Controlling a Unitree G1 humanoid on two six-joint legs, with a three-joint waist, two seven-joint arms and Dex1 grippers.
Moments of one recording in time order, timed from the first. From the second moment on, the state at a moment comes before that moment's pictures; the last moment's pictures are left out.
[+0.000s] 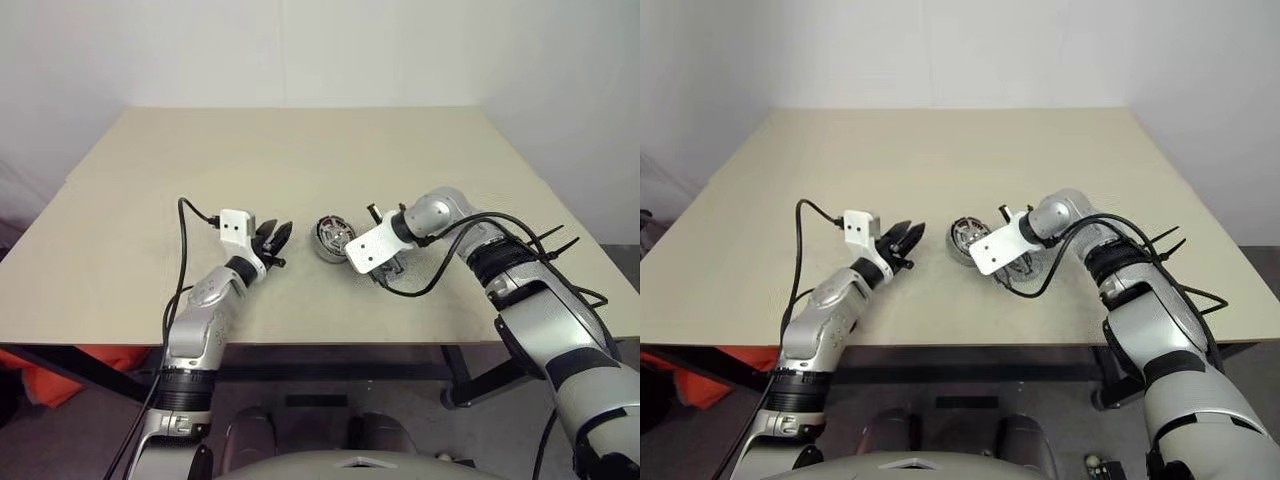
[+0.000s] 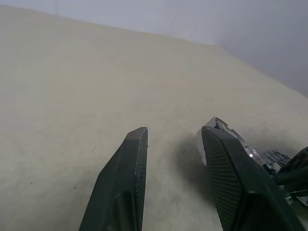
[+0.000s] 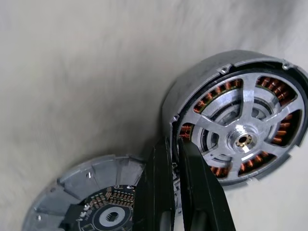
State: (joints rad) left arm -0.26 0.08 0.04 -0.02 -0.34 0.36 -0.34; right arm -1.02 -0.51 0.57 0.89 -0.51 -0.69 1.08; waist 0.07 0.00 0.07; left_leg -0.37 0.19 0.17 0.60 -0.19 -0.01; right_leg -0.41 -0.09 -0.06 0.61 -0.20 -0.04
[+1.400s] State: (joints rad) left arm -0.31 0.16 0.08 -0.03 -0.45 0.44 -0.43; right arm -0.86 -0.35 0.16 0.60 -0.06 0.16 1.02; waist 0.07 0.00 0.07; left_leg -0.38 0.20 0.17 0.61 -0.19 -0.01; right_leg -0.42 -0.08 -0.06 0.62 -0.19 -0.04
